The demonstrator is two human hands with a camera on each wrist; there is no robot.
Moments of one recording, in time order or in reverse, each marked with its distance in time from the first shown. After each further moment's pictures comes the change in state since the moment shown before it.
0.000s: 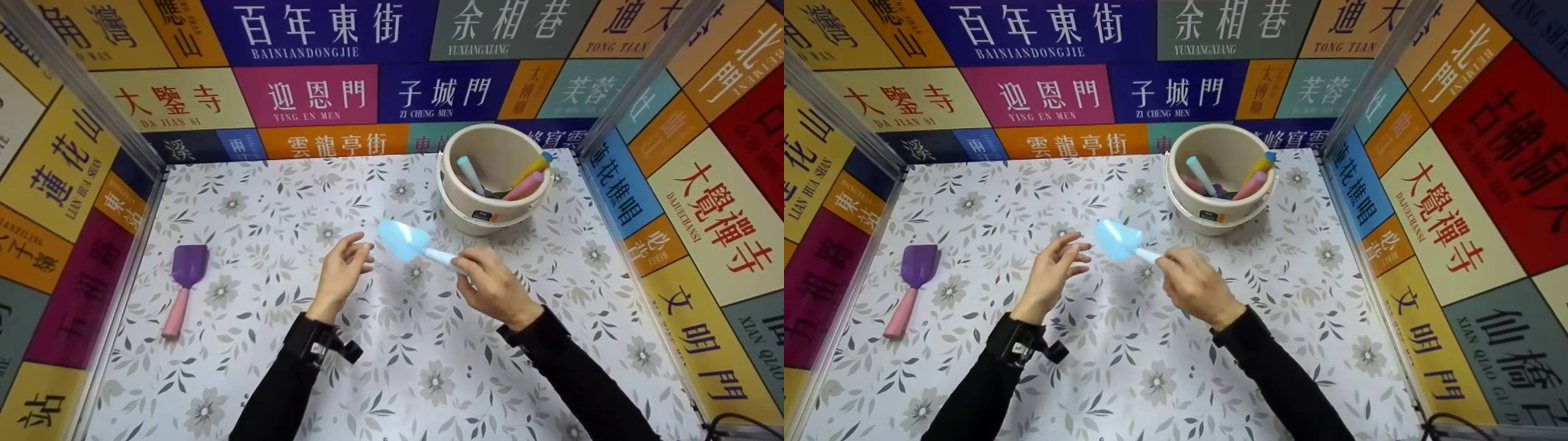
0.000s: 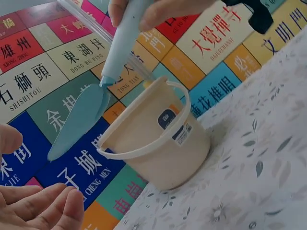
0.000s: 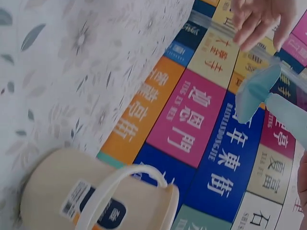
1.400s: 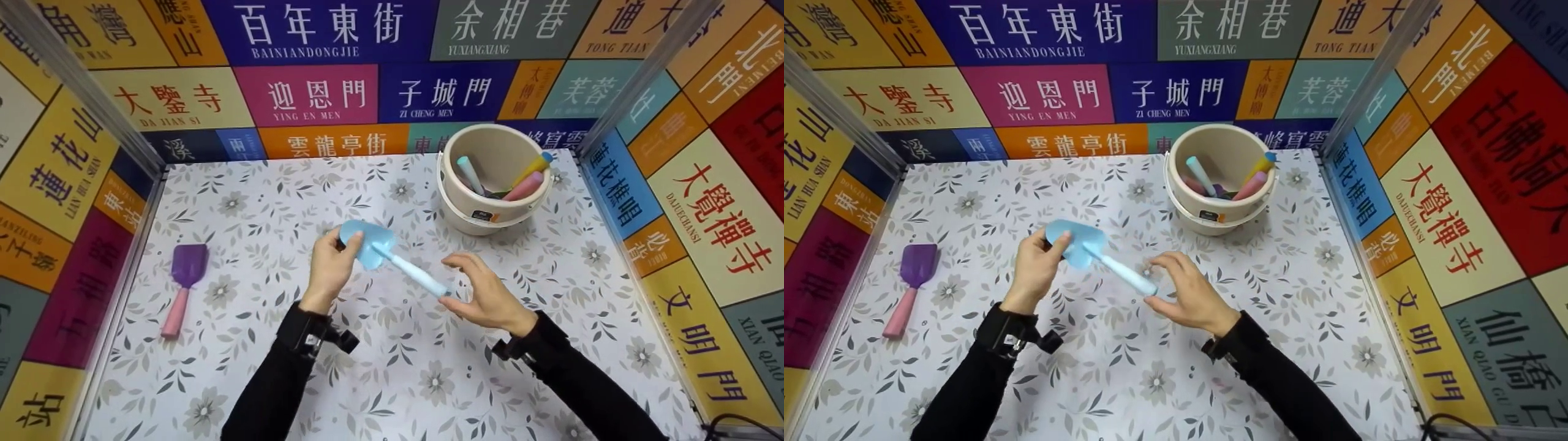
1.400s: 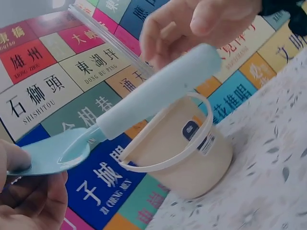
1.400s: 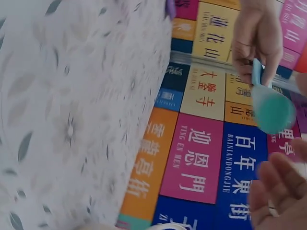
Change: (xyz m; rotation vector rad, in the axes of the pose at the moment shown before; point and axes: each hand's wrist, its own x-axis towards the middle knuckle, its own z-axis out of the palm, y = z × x) left_hand 0.004 0.027 -0.006 0.101 0.114 0.146; right_hand -0.009 -0.015 0.002 0.351 -0.243 0.315
